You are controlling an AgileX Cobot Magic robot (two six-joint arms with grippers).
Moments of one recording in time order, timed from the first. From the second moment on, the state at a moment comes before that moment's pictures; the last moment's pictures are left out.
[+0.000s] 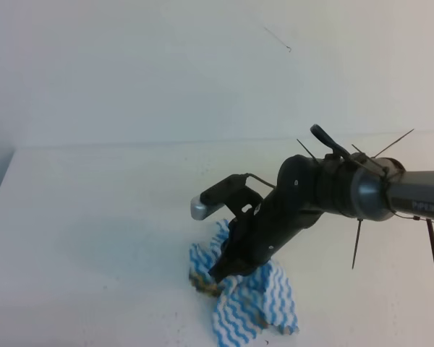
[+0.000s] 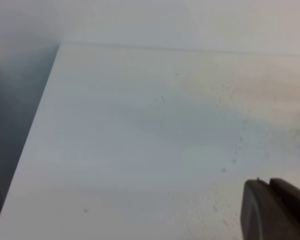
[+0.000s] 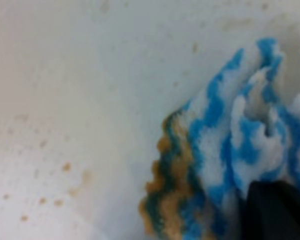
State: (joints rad) left arm -0.03 0.00 0.00 -0.18 0.33 -0.03; right arm 0.64 2.16 -1.44 0.52 0.61 -0.58
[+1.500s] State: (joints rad) left arm -0.03 0.00 0.00 -0.18 0.33 -0.03; right arm 0.59 2.21 -1.63 0.33 0.62 -0.48
